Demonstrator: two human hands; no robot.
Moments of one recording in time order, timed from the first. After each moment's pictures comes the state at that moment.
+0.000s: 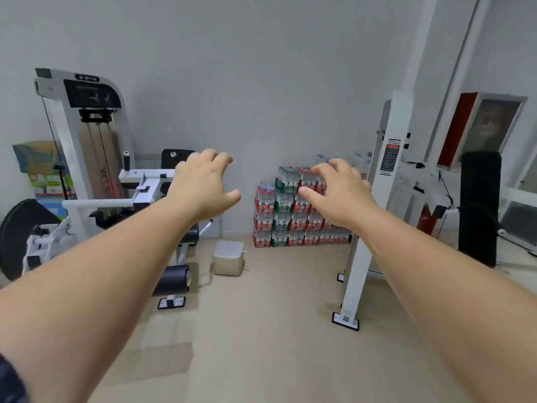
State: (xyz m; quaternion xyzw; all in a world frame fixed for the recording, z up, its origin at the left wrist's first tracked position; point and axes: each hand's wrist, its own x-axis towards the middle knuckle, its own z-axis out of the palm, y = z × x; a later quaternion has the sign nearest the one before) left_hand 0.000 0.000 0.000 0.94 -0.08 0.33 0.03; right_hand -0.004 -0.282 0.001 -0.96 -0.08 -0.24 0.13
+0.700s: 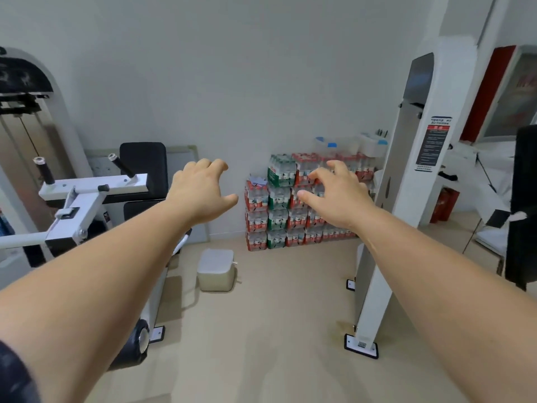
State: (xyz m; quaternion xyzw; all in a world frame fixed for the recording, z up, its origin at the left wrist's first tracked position) left_hand 0.412 -0.062 -0.051 0.97 -0.07 0.23 0.05; right_hand 0.404 -0.348 -0.059 -0.97 -0.06 -0.17 0.14
